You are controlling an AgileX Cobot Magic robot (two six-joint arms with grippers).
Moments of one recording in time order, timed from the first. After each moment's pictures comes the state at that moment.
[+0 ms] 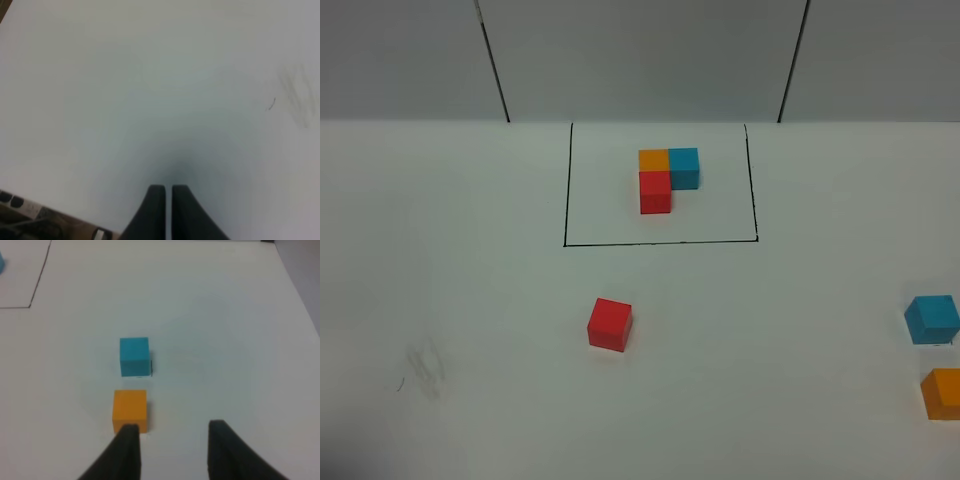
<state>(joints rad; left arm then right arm) 0.17 0.51 -0.53 0.13 0.97 -0.22 0.13 -0.01 -0.50 -0.22 1.08 0.18</state>
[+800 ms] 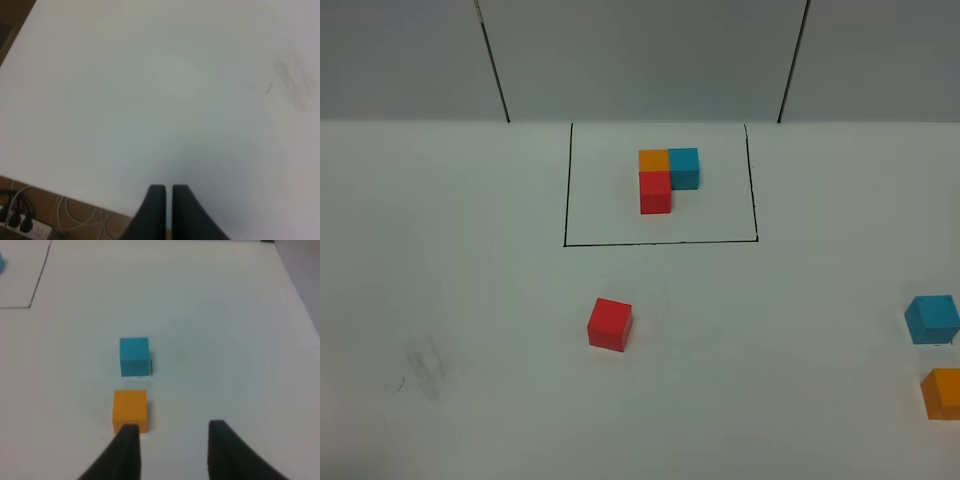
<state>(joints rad) 0.17 0.26 -0.53 0.12 1.12 -0.13 0.13 -0.01 -0.50 -0.22 1.08 0.18</state>
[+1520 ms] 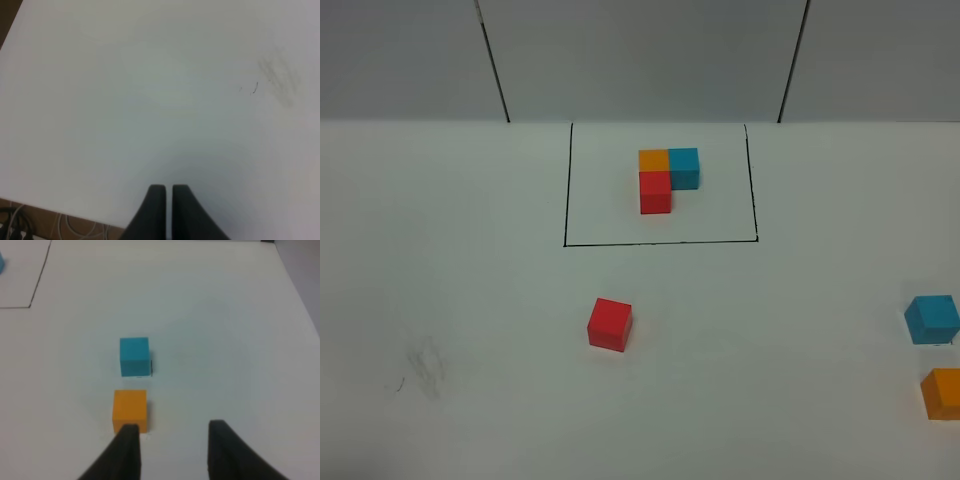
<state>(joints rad) 0.17 0.26 -0.51 0.09 1.08 -0.06 0.13 -0.01 -0.50 -0.22 1.08 0.18</state>
